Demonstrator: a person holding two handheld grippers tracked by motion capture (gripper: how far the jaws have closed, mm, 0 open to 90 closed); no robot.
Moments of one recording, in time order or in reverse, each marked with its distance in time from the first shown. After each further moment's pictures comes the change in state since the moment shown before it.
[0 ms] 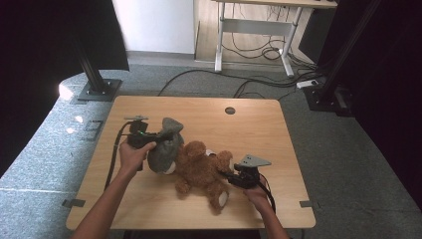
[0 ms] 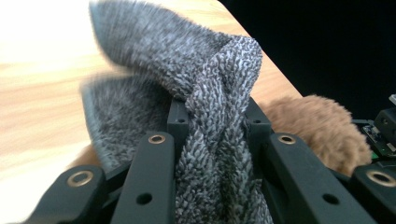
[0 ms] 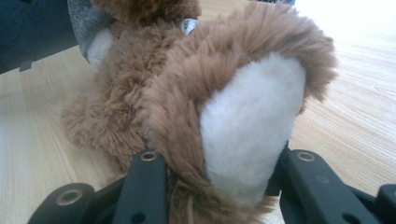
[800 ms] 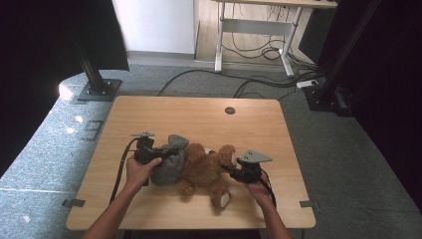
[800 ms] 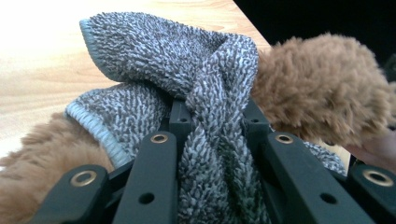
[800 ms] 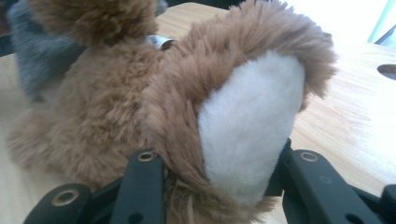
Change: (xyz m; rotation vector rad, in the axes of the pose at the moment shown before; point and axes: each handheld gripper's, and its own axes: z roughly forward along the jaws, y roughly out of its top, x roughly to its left) left arm 0.003 -0.054 0.015 0.006 -0.060 -0.059; right arm -0.011 0.012 0.001 -0.010 -0.075 -0.066
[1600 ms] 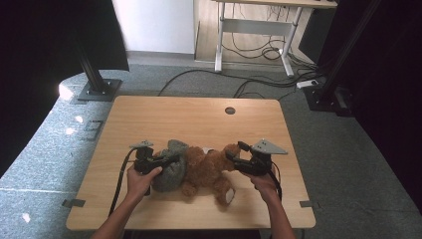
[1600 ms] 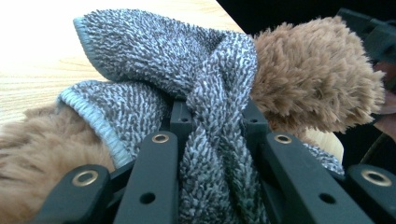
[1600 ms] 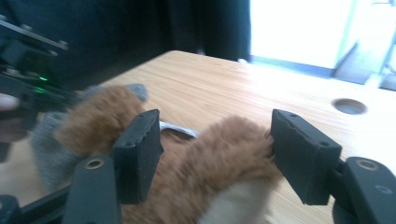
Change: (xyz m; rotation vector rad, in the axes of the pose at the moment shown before) left arm -0.013 -0.025 -0.004 -0.056 -0.011 0.020; right arm 0.006 0.053 -0.039 -0.114 -0.070 0.112
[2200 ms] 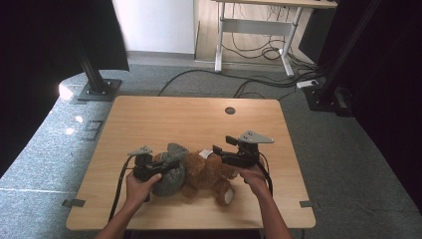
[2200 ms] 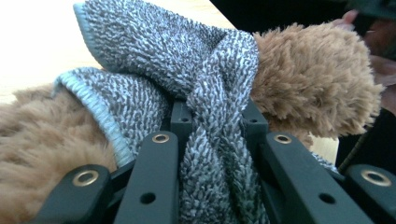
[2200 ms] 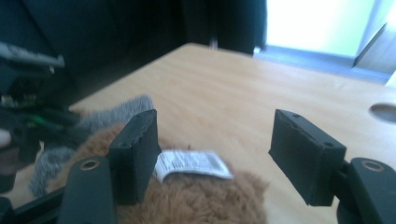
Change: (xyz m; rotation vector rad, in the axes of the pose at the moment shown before) left arm -0.011 -0.018 -0.006 -0.022 -0.016 0.028; right arm 0.017 0.023 0.031 0.066 0.048 0.011
